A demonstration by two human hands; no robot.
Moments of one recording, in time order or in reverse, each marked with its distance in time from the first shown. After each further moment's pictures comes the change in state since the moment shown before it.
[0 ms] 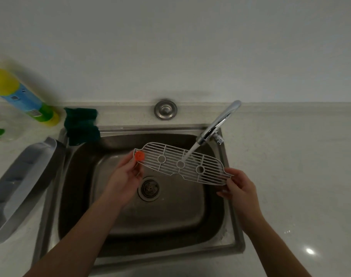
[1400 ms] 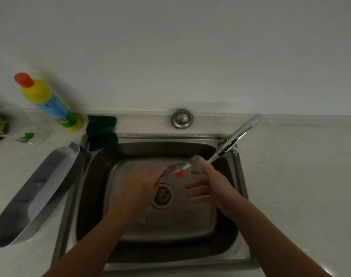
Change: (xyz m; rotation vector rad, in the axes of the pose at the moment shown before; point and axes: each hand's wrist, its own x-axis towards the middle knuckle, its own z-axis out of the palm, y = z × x) left_hand -0.017 0.011 -0.019 1.732 -0.129 1.149; right_hand 0.014 -0.061 0.094 0.045 -0.478 0.351
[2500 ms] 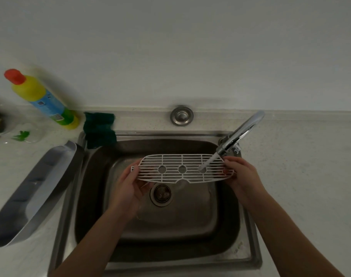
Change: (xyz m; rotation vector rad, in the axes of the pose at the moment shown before) left_hand -0.004 -0.008 0.007 -1.532 0.188 -1.118; right_hand 0.021 0.001 -0.064 0.308 0.315 -0.216
